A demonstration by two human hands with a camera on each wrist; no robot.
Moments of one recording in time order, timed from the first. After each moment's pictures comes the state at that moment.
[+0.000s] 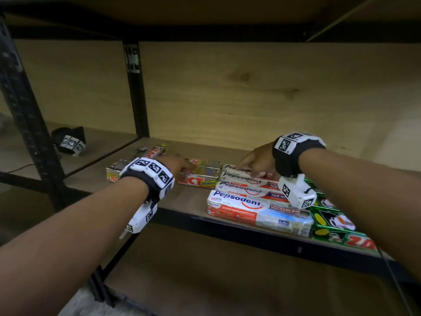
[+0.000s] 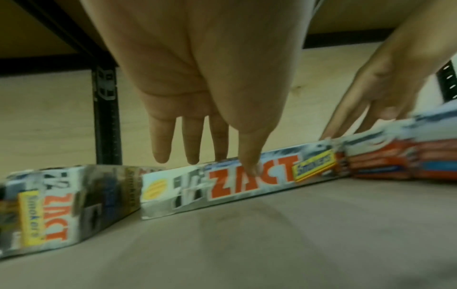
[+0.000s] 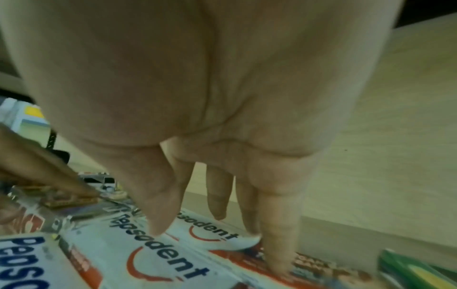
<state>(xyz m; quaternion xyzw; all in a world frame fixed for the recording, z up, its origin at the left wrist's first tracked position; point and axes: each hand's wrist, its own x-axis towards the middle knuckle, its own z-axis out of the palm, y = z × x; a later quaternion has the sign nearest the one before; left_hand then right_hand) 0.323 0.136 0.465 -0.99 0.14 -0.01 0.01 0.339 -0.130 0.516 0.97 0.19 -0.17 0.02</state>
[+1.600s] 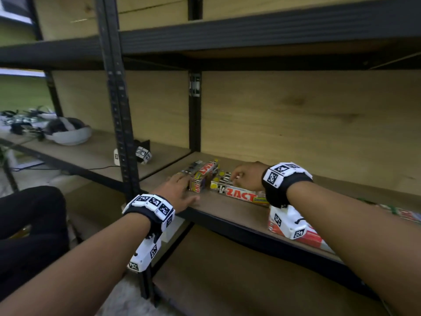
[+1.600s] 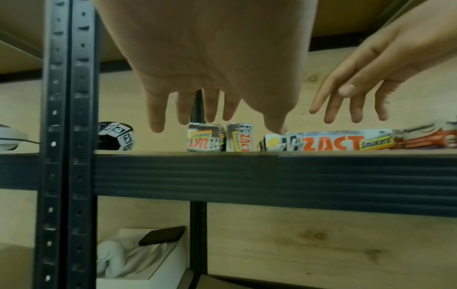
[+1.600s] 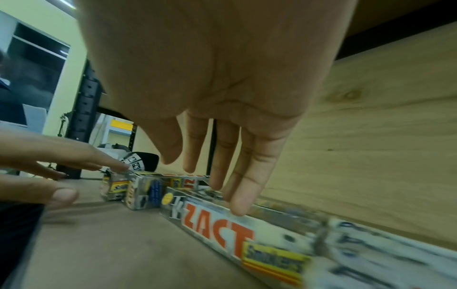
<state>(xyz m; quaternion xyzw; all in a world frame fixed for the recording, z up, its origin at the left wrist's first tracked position) 0.244 0.254 0.421 -0.99 -0.04 -0.11 -0.09 0.308 0.013 0.512 0.96 0.29 -0.03 -0.03</state>
